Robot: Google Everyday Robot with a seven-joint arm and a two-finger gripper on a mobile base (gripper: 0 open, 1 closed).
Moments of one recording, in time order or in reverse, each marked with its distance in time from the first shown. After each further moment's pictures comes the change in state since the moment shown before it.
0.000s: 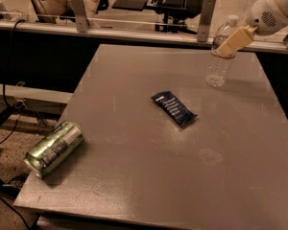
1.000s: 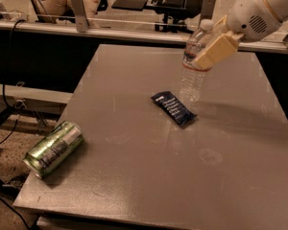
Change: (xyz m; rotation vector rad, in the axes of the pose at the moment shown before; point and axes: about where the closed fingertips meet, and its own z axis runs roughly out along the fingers) arm -0.046 0.127 -0.023 -0.183 -0.091 -0.216
